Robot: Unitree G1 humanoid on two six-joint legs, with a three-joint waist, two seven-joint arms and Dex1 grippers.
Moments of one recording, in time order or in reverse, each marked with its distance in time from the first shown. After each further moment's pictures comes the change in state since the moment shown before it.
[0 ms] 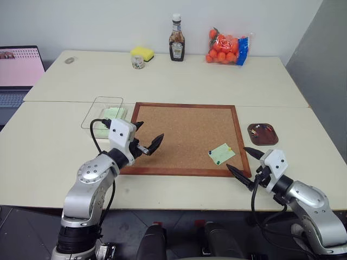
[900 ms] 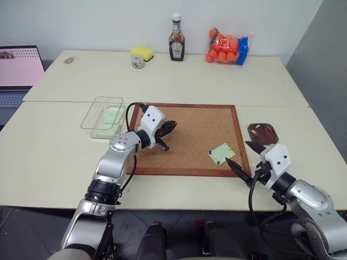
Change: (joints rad) left arm -0.360 -0.047 -0.225 0.512 0.169 -0.198 -0.141; right arm 0.002 0.011 -0.027 -0.208 0.010 0.200 -0.132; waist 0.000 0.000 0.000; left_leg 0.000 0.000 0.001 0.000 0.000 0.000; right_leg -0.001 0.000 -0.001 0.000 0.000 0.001
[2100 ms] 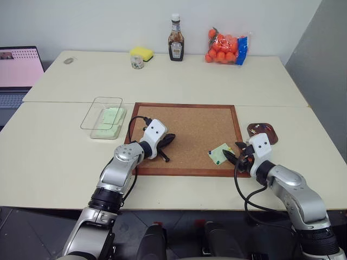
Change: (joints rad) left arm 0.074 -0.018 -0.027 0.033 0.073 -0.003 0.014; right arm -0.232 0.077 0.093 0.307 -0.014 0.145 -0.049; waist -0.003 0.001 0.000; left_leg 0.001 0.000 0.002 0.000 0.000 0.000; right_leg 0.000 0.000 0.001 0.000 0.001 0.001
